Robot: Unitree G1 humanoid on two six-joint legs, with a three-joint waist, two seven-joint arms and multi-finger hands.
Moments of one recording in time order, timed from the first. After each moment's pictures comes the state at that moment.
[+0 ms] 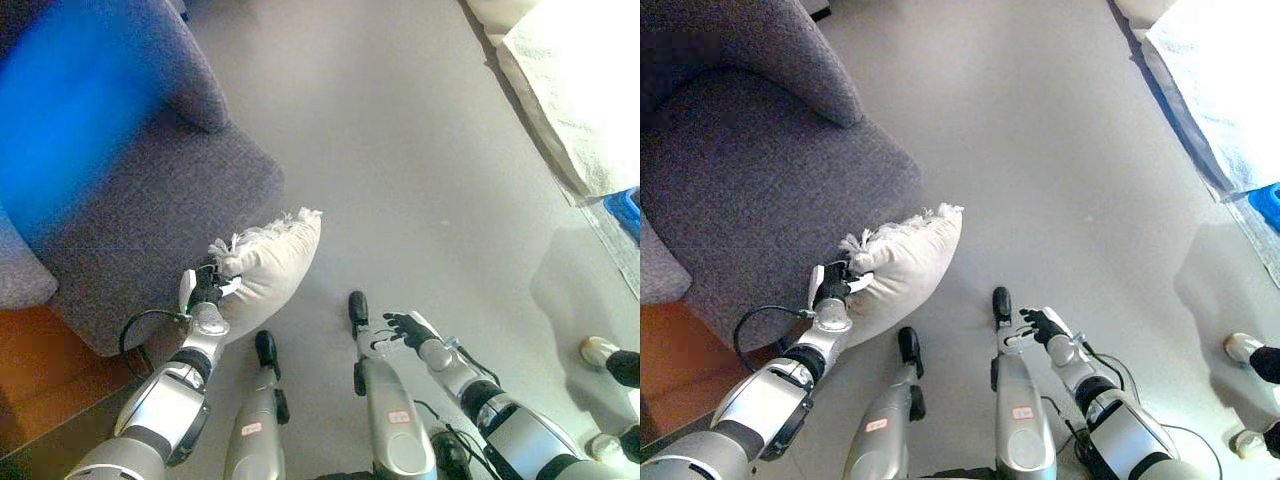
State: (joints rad) left arm -0.71 0.34 -0.41 1.30 -0.34 -0.15 0.44; right arm -0.51 -0.30 0.59 1.14 0.06 -0.01 -0.08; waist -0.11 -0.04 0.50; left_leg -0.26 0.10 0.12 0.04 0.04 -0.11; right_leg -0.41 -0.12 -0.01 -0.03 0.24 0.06
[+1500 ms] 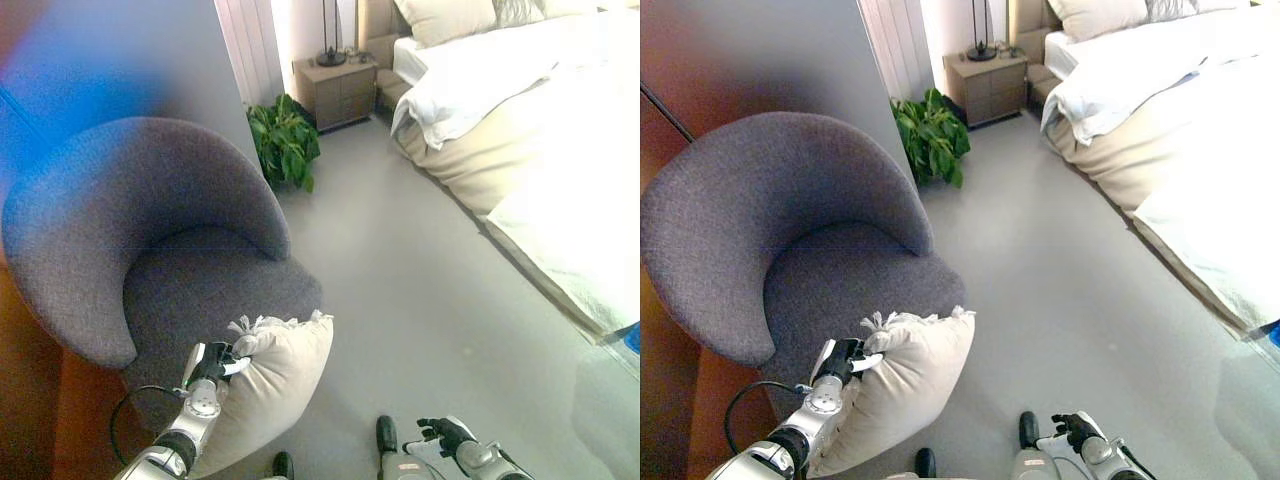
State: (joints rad) left arm -0.29 0.37 -0.40 1.08 -0.19 -0.13 0.30; right arm -0.14 -0.32 0.42 1.21 -0.04 0.01 0.01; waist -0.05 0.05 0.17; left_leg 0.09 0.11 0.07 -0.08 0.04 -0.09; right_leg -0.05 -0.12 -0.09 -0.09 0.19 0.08
